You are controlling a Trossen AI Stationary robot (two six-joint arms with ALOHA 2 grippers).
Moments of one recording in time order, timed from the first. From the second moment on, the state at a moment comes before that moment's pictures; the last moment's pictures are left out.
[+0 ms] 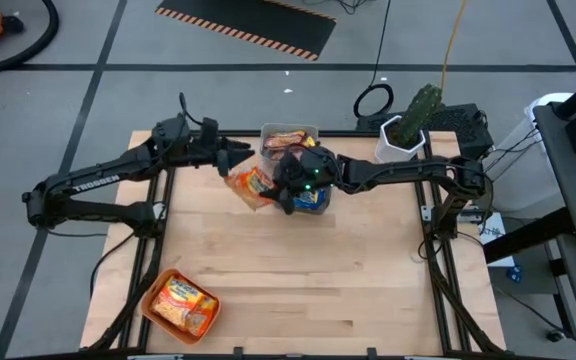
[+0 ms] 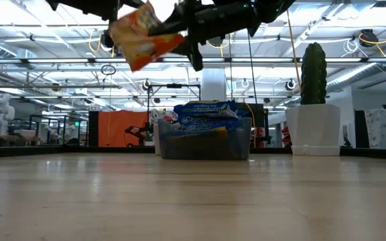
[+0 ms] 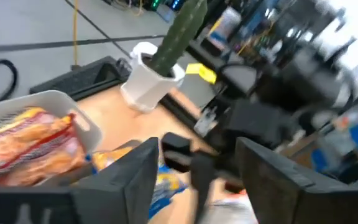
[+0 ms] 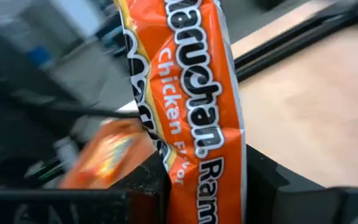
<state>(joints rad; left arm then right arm) 0.42 1.00 0.89 -0.08 0.20 -0.58 -0.16 1.74 1.25 0.18 -0.24 0.49</state>
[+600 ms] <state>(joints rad) 0.19 0.94 0.89 -0.39 0.28 -0.45 -0.22 1.72 1.25 0.16 -0.80 0.56</state>
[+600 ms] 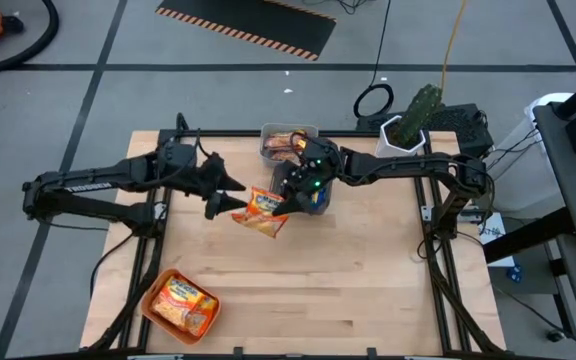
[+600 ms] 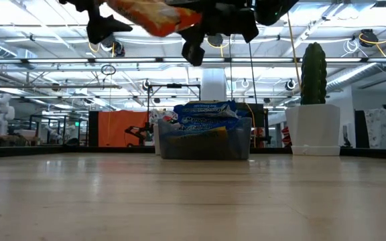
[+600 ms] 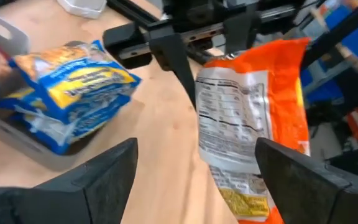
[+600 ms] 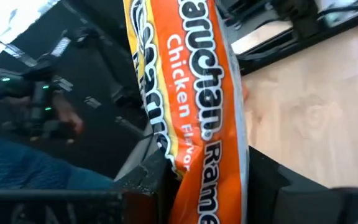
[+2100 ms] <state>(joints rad) 0.04 1.13 0.89 -0.15 0.12 -0.59 -0.24 1.72 1.25 0.12 -0.77 0.61</state>
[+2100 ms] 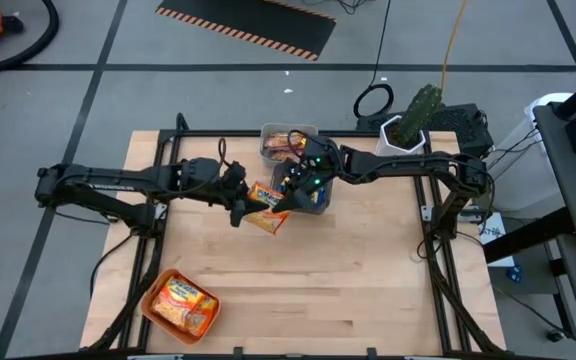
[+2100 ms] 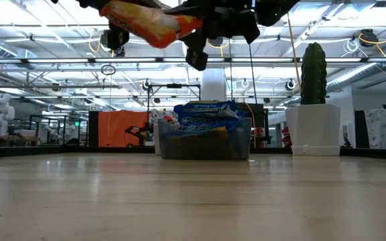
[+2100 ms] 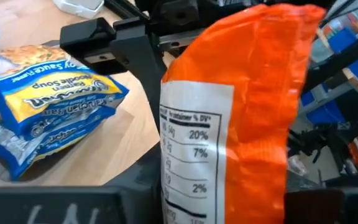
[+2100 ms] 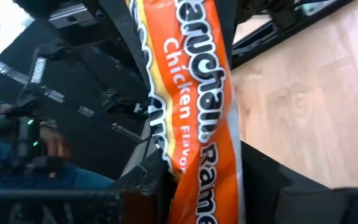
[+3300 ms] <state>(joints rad) -0.27 0.83 0.87 -0.99 0.71 -0.64 -0.21 1.45 1.25 -0.29 -0.50 0.51</state>
